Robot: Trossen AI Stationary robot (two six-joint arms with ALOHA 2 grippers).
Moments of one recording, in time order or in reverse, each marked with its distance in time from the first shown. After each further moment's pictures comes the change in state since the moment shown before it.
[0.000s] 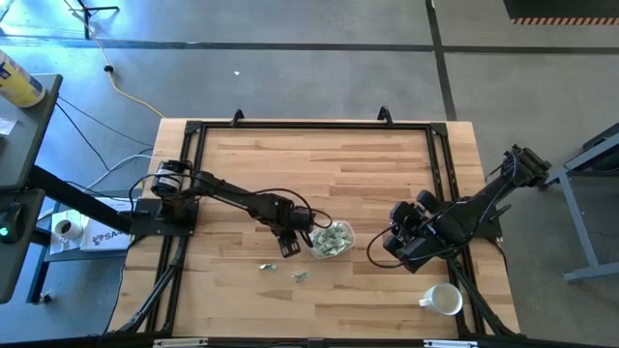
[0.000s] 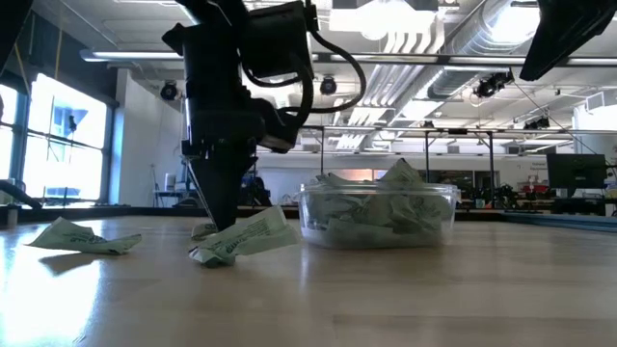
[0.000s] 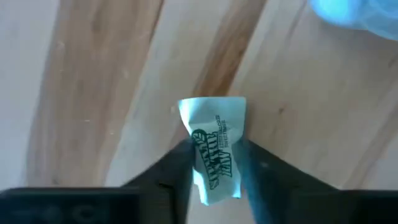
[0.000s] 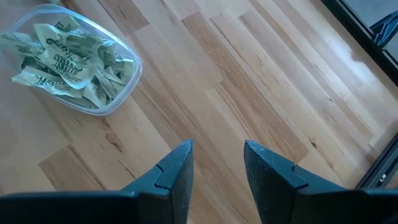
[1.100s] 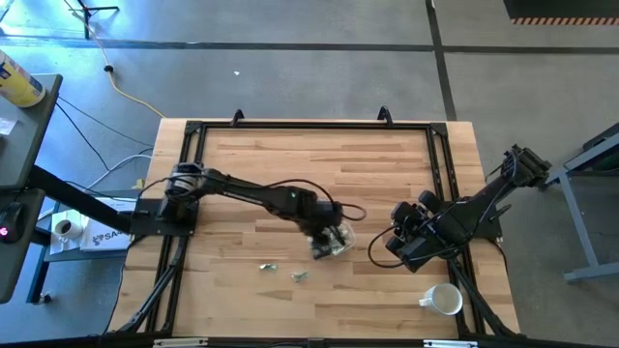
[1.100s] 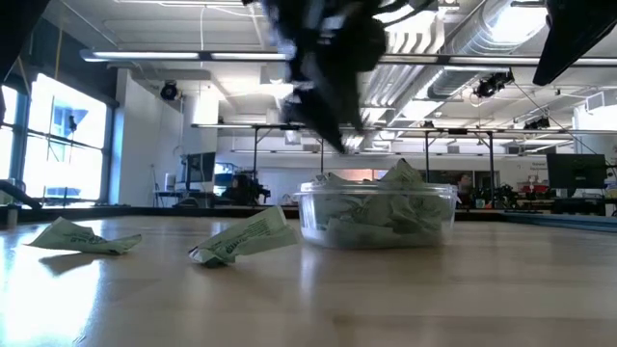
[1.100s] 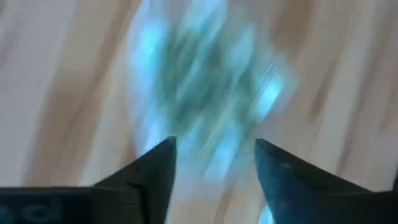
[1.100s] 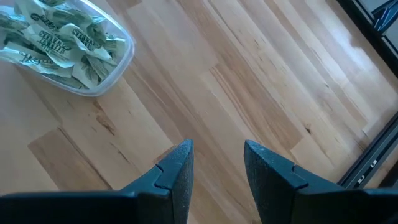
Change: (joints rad) left arm 0.016 0.075 0.451 -0.074 0.083 0.057; right arm 0.001 0.000 0.000 -0.040 -0.056 0.003
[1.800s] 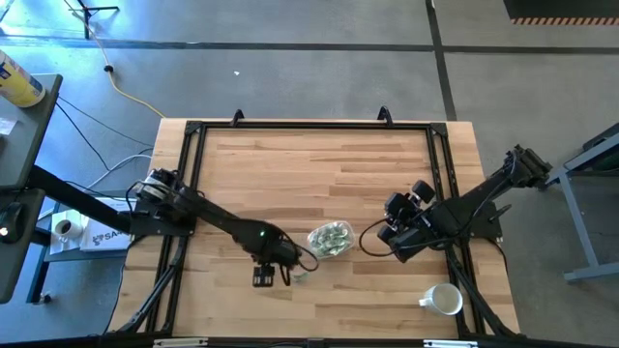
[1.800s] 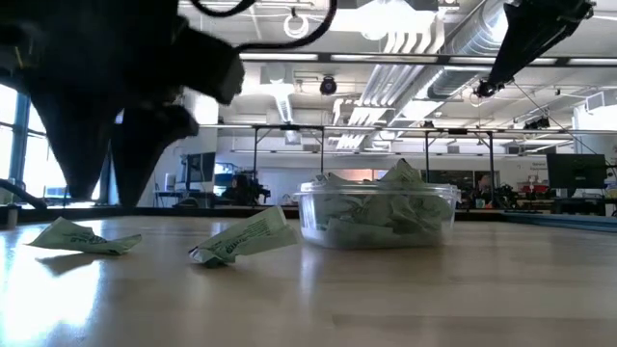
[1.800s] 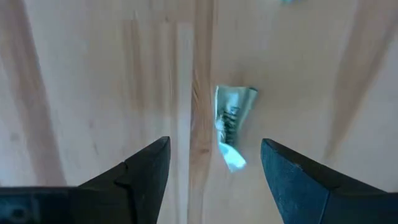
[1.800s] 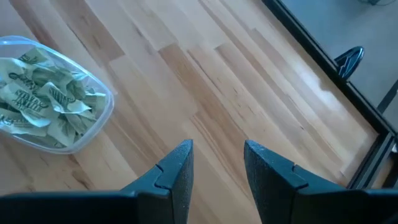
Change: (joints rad) left arm -0.269 -0.161 -0.392 -0.161 0.001 0.029; right arm -0.094 0.000 0.000 0.060 0.159 -0.121
